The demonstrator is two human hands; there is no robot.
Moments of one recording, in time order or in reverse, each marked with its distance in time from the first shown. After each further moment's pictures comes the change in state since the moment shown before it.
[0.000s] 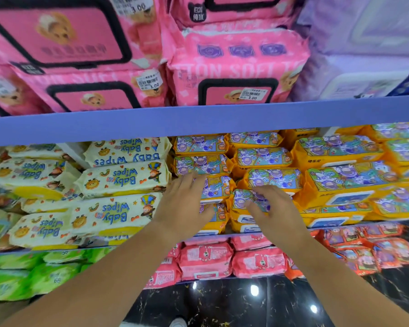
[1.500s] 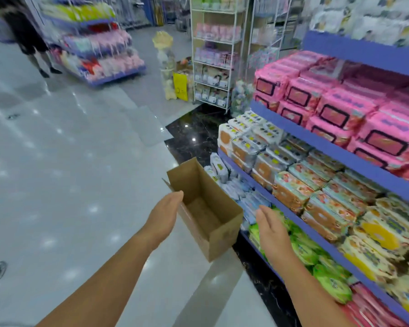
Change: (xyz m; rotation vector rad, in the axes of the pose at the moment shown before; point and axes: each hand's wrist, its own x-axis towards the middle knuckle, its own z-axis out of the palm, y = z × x) left_hand -0.846 -0.348 -0.293 -1.015 0.902 -1.179; right_hand -0.427 -0.738 0.237 0.426 -0.730 -0.299
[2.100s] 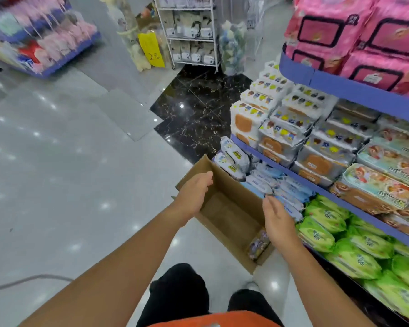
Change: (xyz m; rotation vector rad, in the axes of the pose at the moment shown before) left_hand 0.380 0.036 -0.023 0.151 -0.348 -0.129; right_hand 0.299 -0.002 0.195 0.083 0.087 0.336
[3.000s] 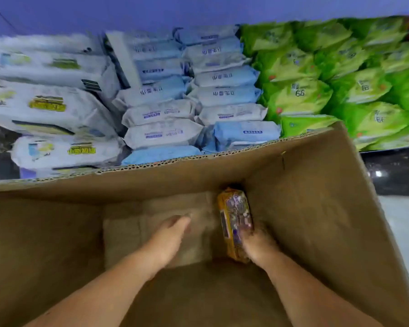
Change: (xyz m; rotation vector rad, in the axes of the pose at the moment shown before) left_hand 0.483 -0.371 0.207 0.656 -0.769 -0.189; right_hand 0.327 0.449 0.212 0.139 0.413 0.894
